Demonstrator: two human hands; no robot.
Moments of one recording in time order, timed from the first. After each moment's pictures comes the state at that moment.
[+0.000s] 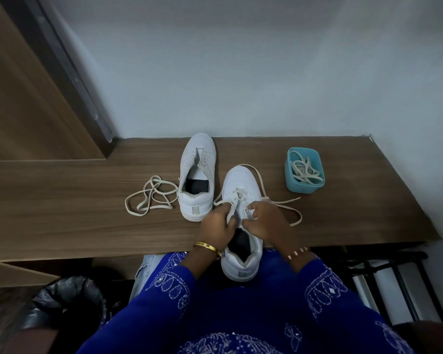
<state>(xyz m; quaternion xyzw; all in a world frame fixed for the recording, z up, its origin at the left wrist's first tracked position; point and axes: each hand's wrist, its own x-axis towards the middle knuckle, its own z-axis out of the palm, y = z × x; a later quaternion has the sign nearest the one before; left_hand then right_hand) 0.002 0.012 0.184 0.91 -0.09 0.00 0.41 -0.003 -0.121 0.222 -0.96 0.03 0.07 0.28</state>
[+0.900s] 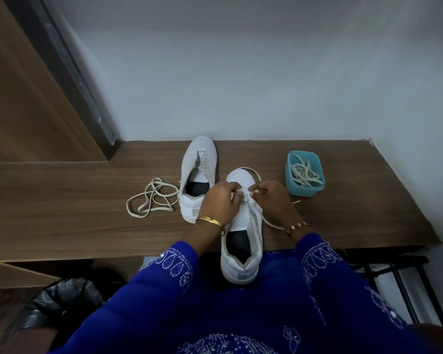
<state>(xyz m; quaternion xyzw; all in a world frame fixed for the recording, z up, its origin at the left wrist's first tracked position) 0.040 0.005 0.228 0.92 -0.13 0.05 0.36 0.039 -0.142 0.231 -0.93 0.03 0.00 0.38</state>
